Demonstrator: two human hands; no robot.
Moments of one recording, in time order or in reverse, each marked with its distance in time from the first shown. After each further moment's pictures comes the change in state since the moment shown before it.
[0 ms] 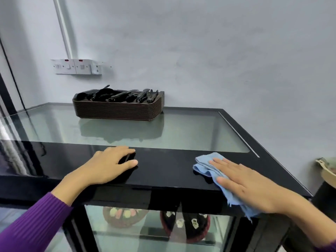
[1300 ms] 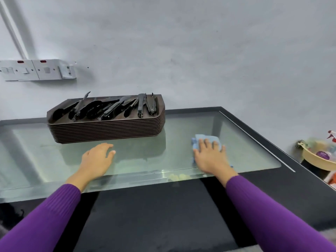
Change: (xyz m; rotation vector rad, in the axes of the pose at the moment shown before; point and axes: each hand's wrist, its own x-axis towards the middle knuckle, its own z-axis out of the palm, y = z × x) left_hand 0.183 -0.157 -0.011 -0.141 0.144 -0.066; right_hand 0.242 -0.070 0.005 -0.095 0.175 0.581
